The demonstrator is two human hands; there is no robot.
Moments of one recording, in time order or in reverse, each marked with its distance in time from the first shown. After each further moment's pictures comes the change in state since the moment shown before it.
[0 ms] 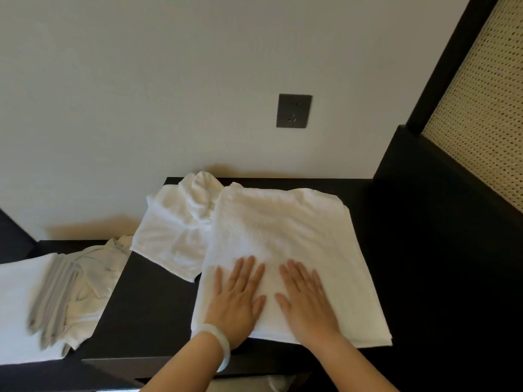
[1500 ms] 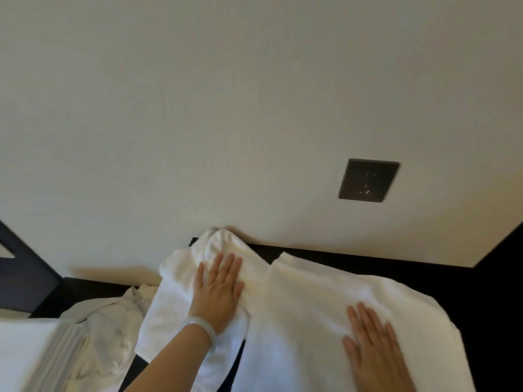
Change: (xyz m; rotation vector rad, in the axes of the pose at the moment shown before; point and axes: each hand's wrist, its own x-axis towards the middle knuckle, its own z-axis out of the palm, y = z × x) left_hand 0.199 -0.182 -0.049 0.038 0.085 -0.293; right_hand 0.185 0.040 -0.038 0.164 0.250 -0.001
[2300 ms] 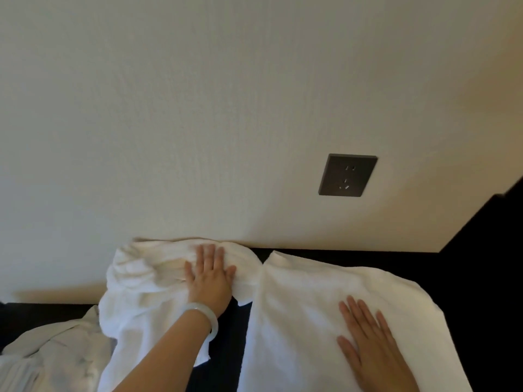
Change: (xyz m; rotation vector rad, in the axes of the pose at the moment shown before) left_hand 0.060 0.021 0.011 -0.172 -0.061 -0.164; right_hand 0.001 0.021 -0.008 -0.244 -0.114 0.015
